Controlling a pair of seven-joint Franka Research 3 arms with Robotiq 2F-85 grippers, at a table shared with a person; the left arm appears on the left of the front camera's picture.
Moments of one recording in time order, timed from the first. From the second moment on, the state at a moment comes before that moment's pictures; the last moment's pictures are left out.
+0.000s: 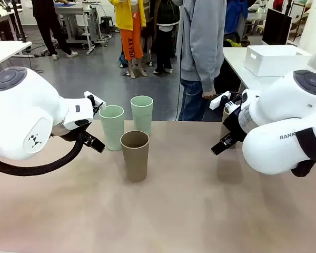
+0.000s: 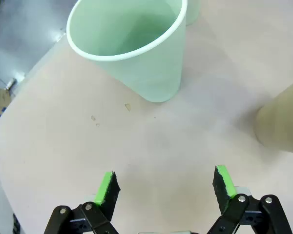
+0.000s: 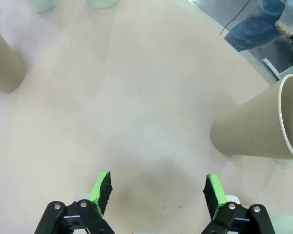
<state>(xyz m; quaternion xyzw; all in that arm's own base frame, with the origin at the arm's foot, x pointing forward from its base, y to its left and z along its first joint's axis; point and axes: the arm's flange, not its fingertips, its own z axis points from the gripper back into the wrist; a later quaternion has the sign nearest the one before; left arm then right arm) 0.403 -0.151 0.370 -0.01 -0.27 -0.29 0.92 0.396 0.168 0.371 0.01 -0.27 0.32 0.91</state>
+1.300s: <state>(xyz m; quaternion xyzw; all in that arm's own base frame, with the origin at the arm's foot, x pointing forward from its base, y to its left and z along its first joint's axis) 0.406 -0.149 0.392 -0.02 -0.28 -0.29 0.92 0.401 0.163 0.414 0.01 -0.29 0.31 0.91</state>
